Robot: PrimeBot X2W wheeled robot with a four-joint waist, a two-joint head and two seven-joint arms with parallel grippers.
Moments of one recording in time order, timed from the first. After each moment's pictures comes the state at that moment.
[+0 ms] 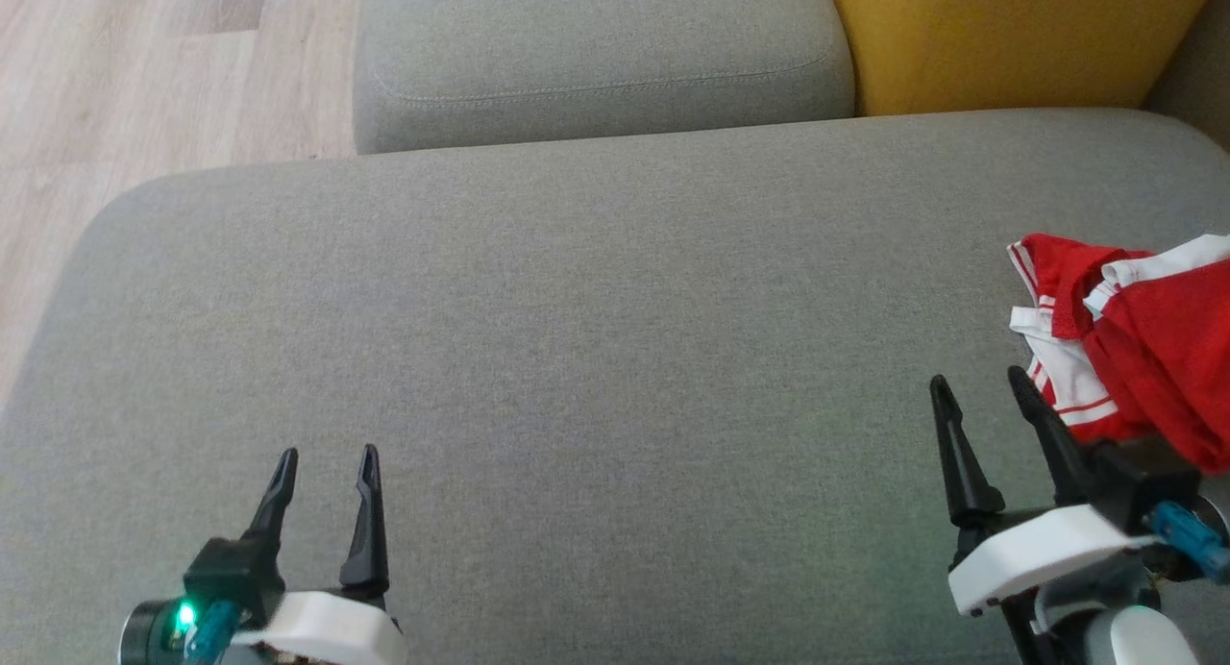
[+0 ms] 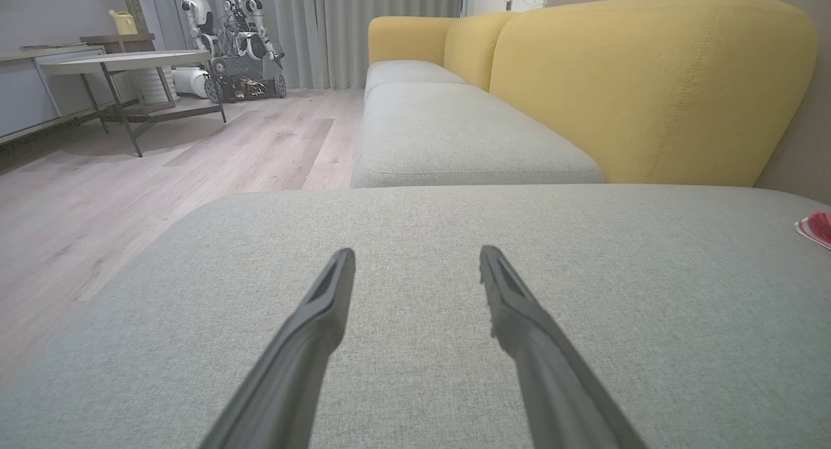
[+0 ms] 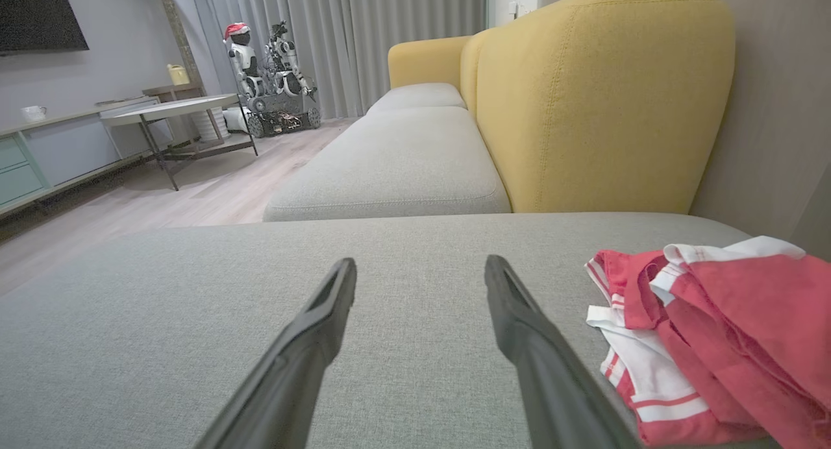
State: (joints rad) left arm 0.14 0.18 -0.25 0.03 -0.23 0.19 -0.20; right arm 0.09 -0.06 0.03 -0.04 0.14 0.13 0.06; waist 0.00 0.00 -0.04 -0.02
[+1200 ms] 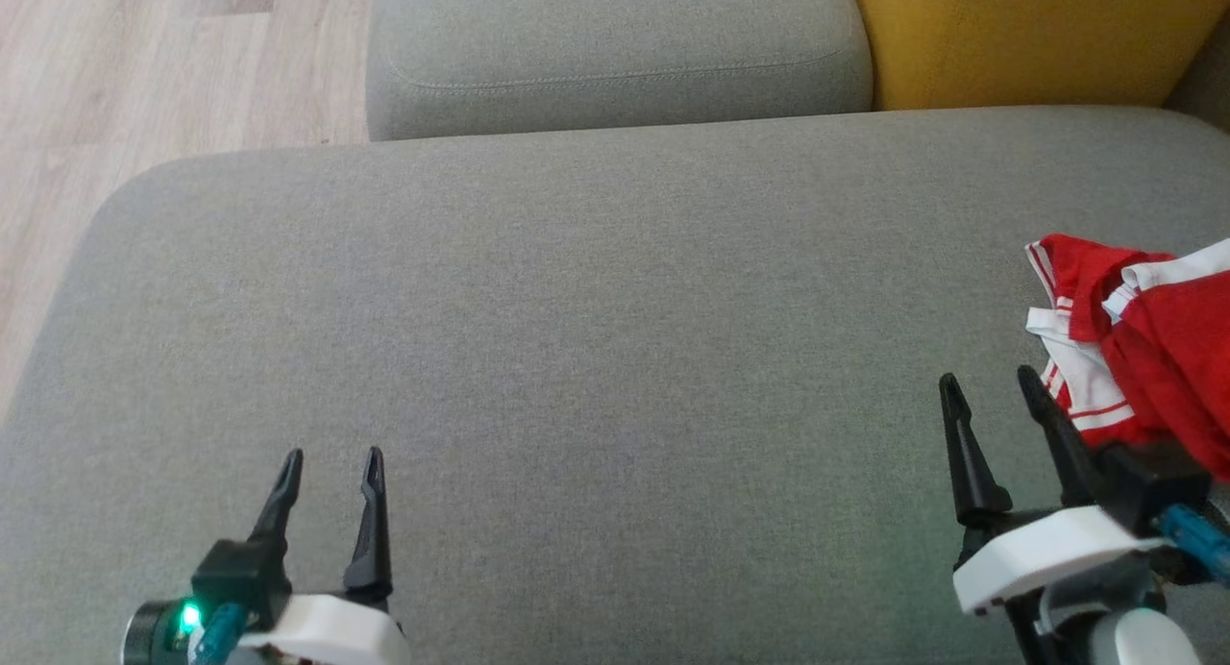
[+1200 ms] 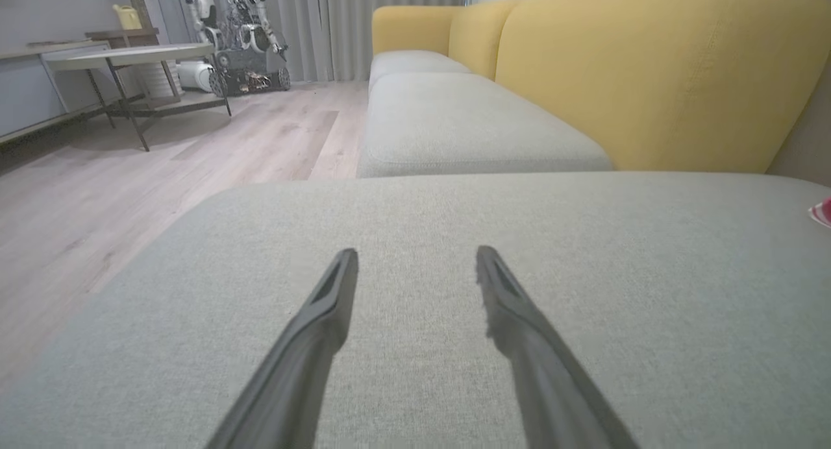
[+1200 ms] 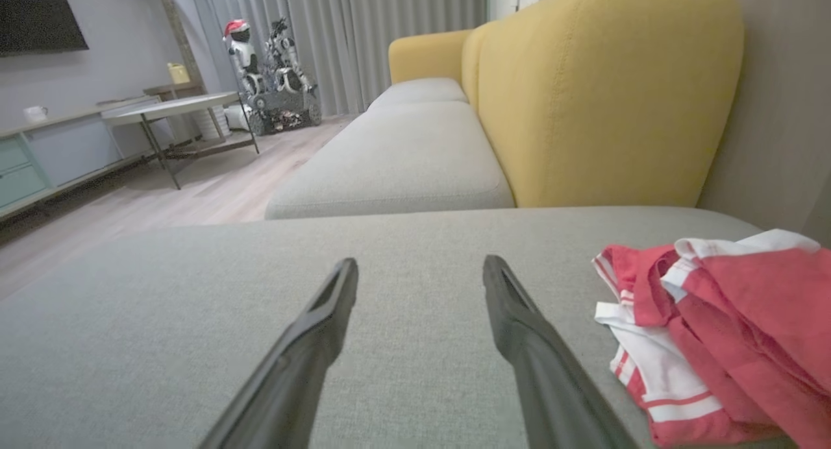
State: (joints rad) left arm 0.14 0.20 -0.28 0.02 -0.23 0.21 -0.20; right arm 0.09 -0.05 0.00 -0.05 0.14 0.13 0.06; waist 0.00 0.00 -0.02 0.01
